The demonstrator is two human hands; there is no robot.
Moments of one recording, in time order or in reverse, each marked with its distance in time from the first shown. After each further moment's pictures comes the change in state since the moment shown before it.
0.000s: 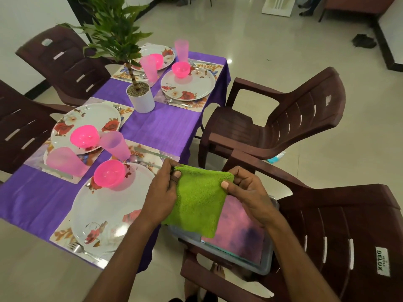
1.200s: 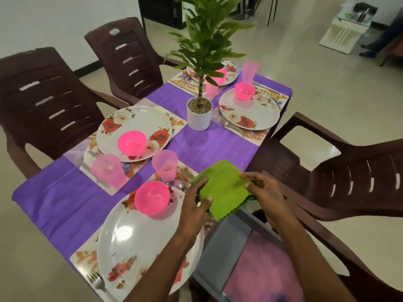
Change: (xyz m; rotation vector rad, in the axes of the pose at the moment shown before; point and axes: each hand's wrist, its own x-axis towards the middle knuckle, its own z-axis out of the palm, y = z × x) left_hand 0.082 -0.128 -0.031 -0.590 0.263 -0.389; right_hand 0.224 0.053 0.063 -0.455 0.152 0.150
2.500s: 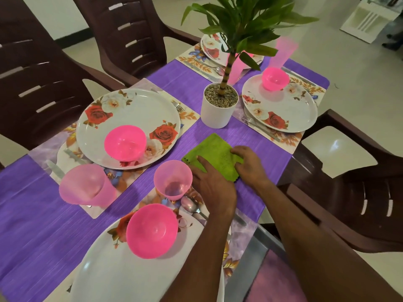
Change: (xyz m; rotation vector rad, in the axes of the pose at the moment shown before) left_hand 0.182 -0.030 0.030 0.768 0.296 -0.243; right_hand 0.224 0.070 0.096 -0.717 -0.063 -0.139
